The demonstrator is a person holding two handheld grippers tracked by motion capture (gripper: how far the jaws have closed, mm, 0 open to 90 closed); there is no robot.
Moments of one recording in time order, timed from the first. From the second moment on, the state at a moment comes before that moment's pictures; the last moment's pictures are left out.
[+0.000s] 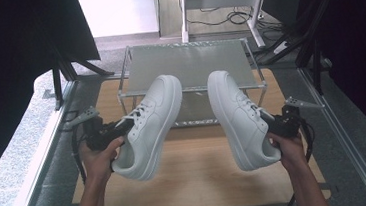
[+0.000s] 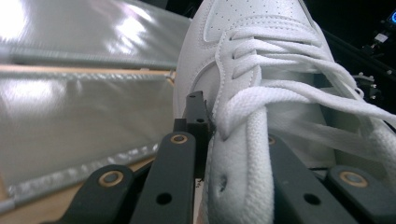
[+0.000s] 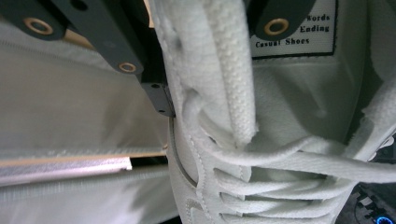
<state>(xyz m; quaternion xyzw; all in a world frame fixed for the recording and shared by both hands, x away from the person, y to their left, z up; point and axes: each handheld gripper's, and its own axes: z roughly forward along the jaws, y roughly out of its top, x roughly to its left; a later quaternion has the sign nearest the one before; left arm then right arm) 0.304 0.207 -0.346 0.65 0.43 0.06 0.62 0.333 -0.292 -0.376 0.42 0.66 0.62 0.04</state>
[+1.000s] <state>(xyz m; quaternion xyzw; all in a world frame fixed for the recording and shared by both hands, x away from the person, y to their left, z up) 0.373 0.179 -0.280 0.63 0.44 0.07 0.64 0.389 -0.278 -0.284 0.44 0.66 0.60 0.09</state>
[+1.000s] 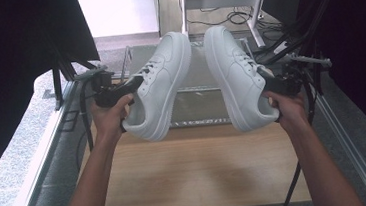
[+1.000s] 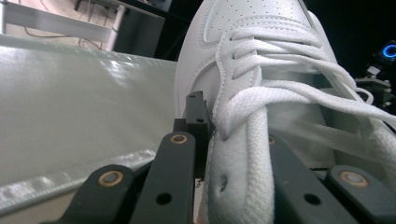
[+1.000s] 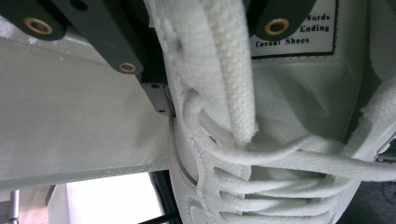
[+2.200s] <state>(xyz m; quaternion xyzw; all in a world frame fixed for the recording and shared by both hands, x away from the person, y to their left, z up) 0.450 0.156 -0.278 0.62 0.50 0.06 0.61 0.454 -0.261 -0.270 0.51 0.64 0.56 0.12</state>
